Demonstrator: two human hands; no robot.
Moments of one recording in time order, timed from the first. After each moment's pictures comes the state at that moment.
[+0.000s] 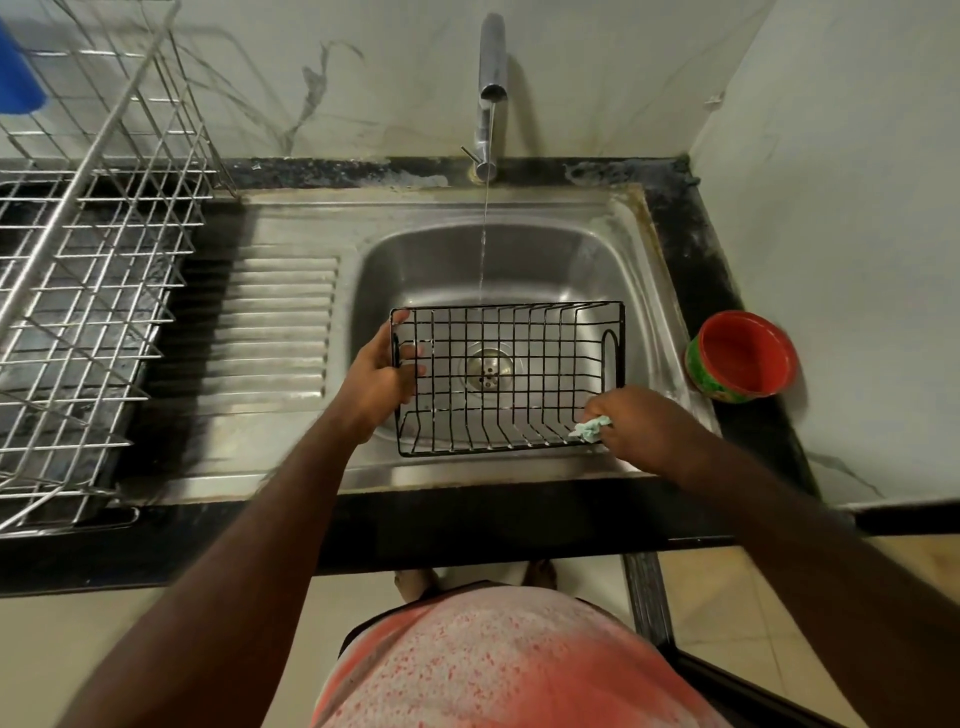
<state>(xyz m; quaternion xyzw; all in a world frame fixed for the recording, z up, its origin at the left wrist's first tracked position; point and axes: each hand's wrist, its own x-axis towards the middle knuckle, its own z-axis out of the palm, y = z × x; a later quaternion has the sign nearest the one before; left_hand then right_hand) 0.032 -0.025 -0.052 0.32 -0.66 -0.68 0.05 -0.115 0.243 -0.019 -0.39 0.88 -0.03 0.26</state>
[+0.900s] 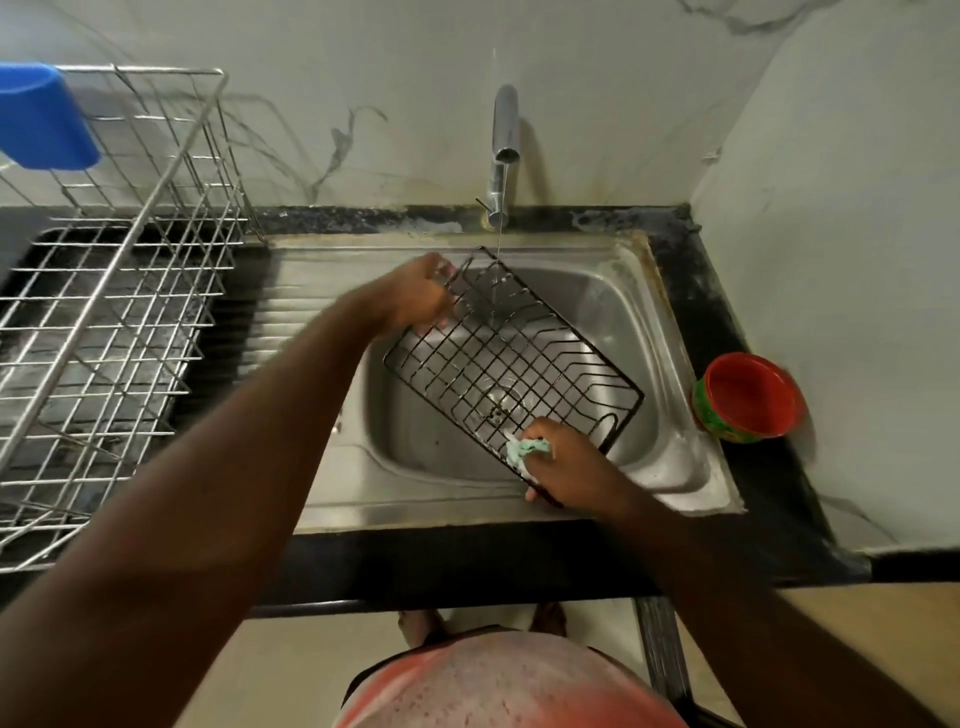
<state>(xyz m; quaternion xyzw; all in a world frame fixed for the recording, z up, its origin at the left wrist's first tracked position) -0.063 -0.085 0.040 0.22 -0.85 -0.47 -0.09 -0.070 0.186 -0.035 -0.24 0.82 -0.35 0.38</state>
